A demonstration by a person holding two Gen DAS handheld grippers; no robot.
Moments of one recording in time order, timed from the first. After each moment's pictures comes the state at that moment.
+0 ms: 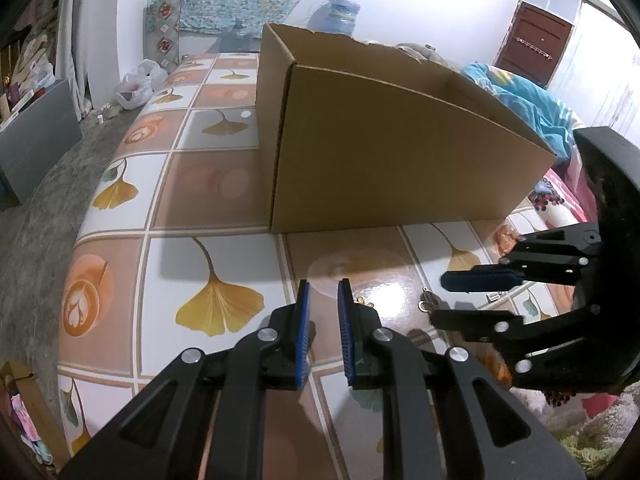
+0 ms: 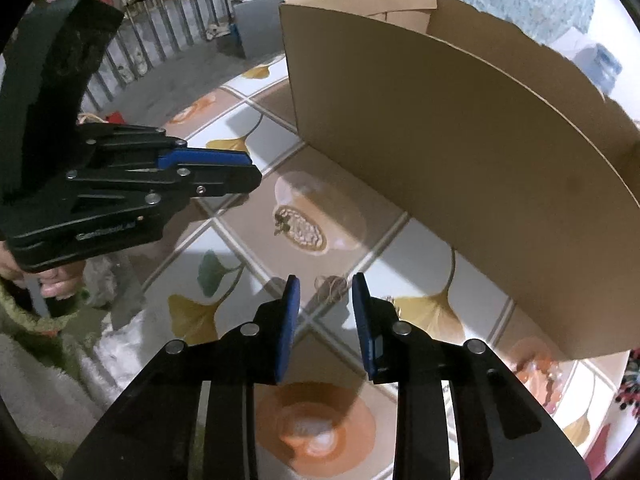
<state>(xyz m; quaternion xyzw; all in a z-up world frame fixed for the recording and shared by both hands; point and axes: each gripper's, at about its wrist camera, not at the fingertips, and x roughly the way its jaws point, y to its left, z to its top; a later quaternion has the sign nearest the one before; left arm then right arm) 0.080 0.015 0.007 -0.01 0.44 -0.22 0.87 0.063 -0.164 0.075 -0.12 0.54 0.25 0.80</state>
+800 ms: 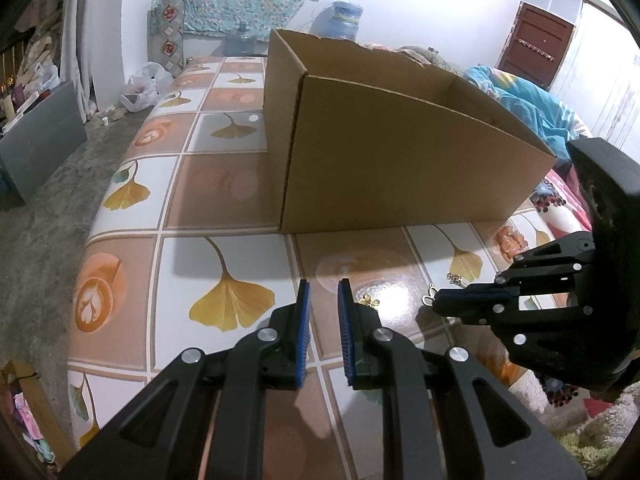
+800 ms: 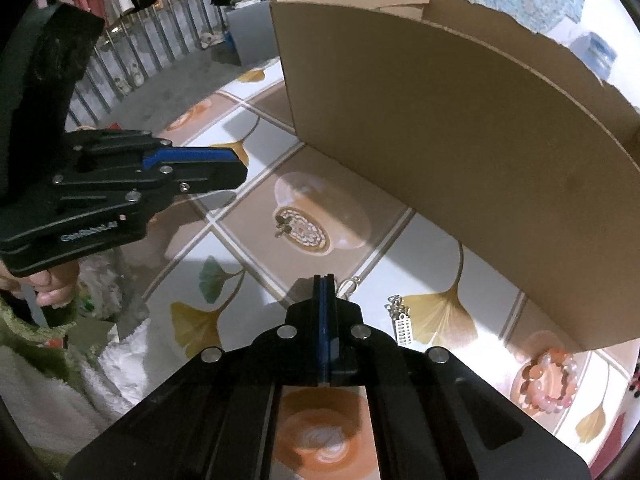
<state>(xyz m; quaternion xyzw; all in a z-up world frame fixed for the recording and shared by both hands) 0.076 0.024 0.013 -0.01 0.44 -0.22 0.87 0.060 -0.172 0.076 -0.10 0.54 0.25 0.80</state>
